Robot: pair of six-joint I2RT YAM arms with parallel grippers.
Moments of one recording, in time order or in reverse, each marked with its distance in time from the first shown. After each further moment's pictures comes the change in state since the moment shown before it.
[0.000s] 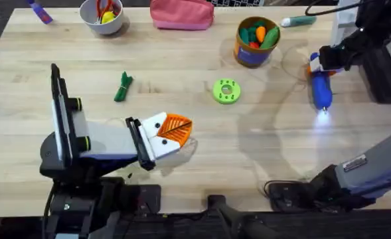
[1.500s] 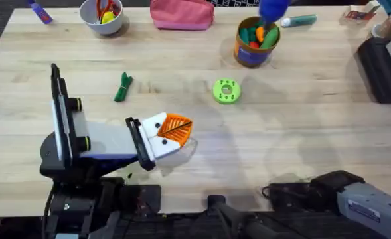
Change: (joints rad) left arm 0.000 0.000 0.000 0.000 0.000 0.000; right arm 0.572 -0.860 -0.006 0.445 -0.607 0.448
